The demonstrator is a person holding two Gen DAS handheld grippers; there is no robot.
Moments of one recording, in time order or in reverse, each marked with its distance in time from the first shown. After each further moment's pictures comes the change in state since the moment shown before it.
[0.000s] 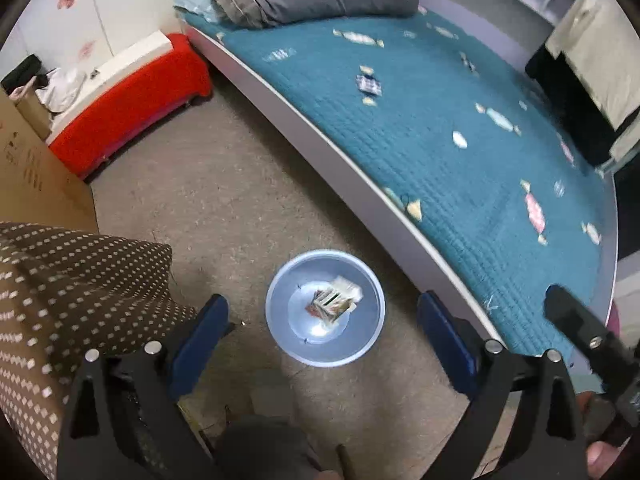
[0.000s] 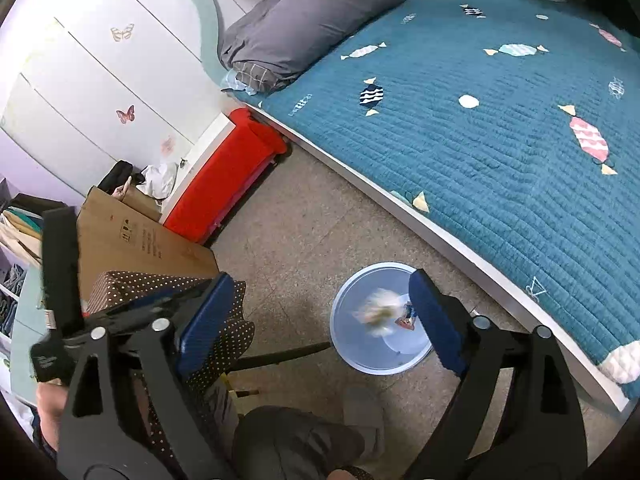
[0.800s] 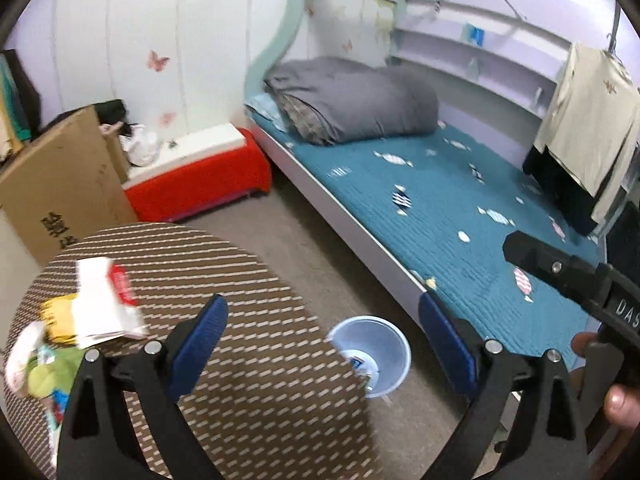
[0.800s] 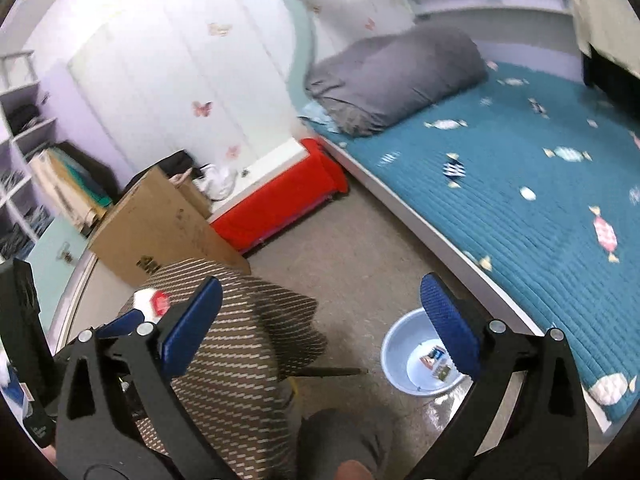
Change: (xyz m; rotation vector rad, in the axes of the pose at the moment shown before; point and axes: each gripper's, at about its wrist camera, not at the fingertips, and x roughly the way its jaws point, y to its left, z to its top) left arm -0.216 0.073 -0.099 -0.078 -0.408 0.101; right arm -0.102 0.181 -0.036 -0.282 -0.154 0.091
